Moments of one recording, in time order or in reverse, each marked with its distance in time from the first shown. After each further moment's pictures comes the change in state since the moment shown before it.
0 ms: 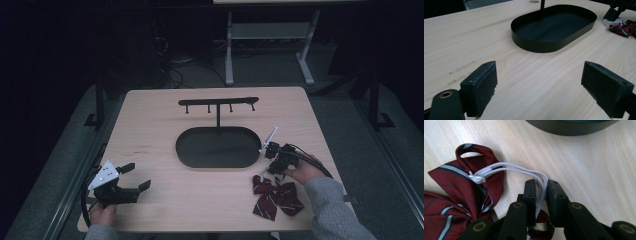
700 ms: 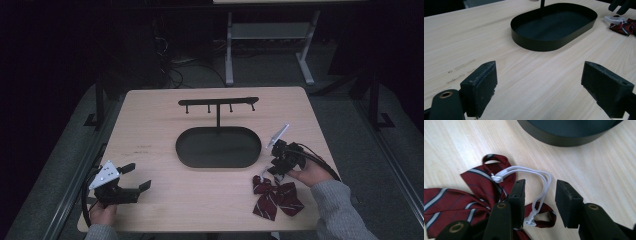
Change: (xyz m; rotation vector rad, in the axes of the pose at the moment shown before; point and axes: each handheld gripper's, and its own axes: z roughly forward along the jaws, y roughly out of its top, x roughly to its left) left arm 0.000 -0.001 0.001 0.008 0.000 -0.006; right arm 0.004 -0.013 -0.025 -0.127 0.019 0.016
